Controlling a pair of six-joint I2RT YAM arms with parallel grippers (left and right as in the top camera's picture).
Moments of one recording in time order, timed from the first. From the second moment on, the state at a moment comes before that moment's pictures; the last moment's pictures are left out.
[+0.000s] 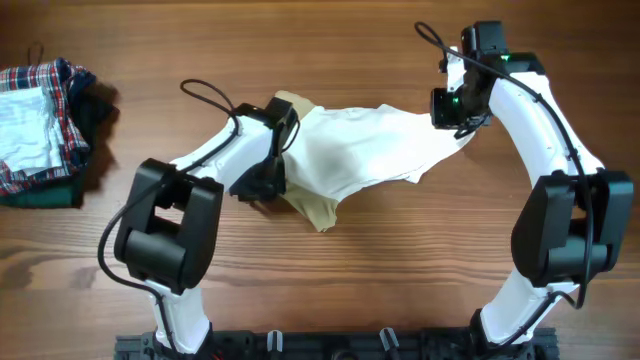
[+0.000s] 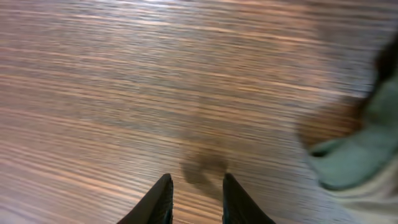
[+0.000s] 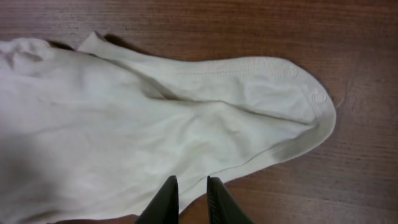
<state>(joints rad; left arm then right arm) -0.39 1.99 1.28 -1.08 -0.15 -0.50 0.06 1.93 1.54 -0.97 -0.11 0.04</state>
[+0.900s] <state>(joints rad) -0.38 1.99 1.28 -1.09 -0.11 -0.51 0.10 1.93 1.54 -0.93 -0.20 -0.09</state>
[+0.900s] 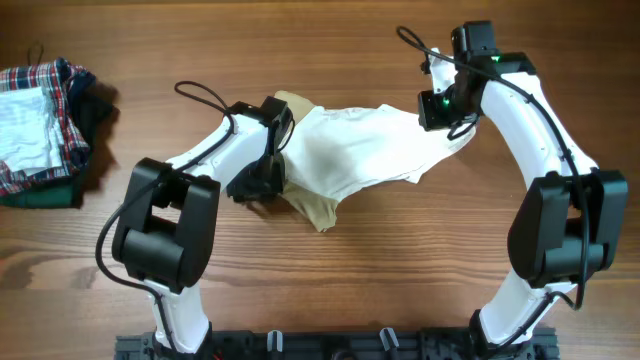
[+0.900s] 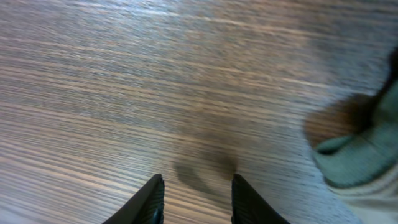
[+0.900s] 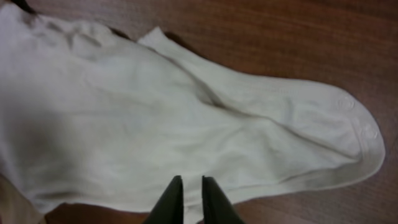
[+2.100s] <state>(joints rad) -0.39 2.11 1.45 -0.59 0.05 -0.52 0.13 1.93 1.47 -0.75 -0.34 -0.21</state>
